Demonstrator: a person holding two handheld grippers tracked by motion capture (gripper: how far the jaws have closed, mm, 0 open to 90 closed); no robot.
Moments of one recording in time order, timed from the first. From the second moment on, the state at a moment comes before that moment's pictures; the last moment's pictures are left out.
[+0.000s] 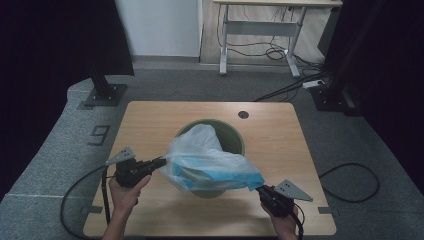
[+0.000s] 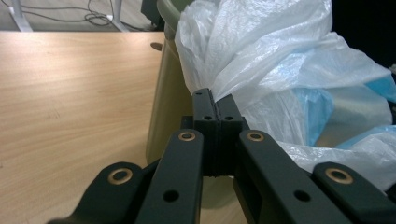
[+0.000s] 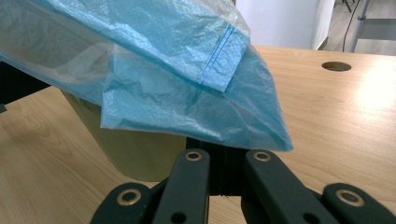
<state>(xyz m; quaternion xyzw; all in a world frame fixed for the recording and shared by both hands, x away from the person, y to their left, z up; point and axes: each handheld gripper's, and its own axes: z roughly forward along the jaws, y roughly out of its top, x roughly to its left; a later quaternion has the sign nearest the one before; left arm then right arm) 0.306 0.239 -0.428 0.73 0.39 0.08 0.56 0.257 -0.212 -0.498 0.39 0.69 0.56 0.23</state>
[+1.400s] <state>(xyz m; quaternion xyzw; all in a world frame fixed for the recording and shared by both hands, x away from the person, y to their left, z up) 0.303 0.184 -0.374 0.79 0.33 0.11 0.51 0.217 -0.222 -0.472 0.35 0.69 0.59 0.25</state>
